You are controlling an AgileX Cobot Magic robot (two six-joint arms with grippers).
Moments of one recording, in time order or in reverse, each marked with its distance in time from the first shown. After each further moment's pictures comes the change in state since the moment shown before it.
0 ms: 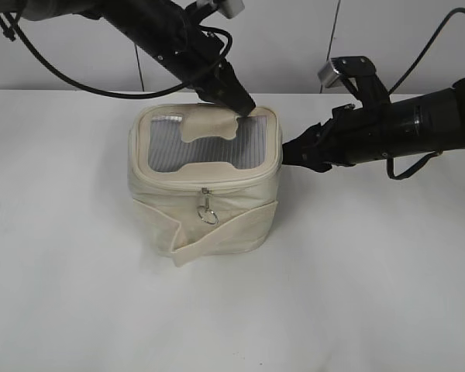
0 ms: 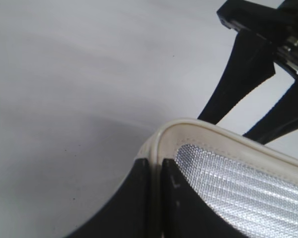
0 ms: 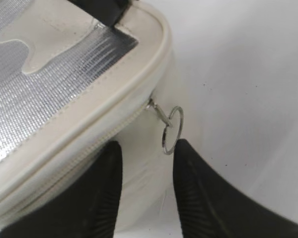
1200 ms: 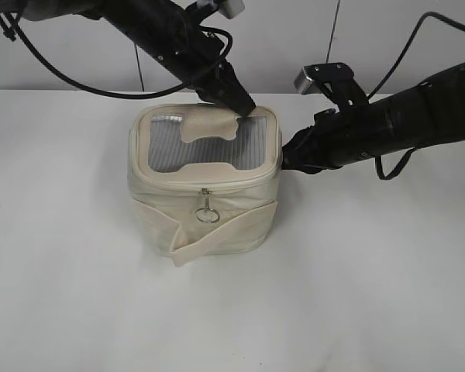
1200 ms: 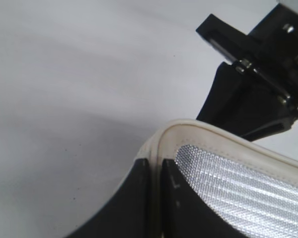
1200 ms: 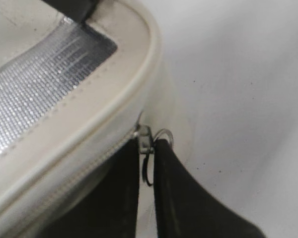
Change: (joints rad) left arm 0.000 0.000 0.000 0.001 -0.002 -0.004; right arm 0.065 0.065 -0.080 -0.121 -0.107 0.142
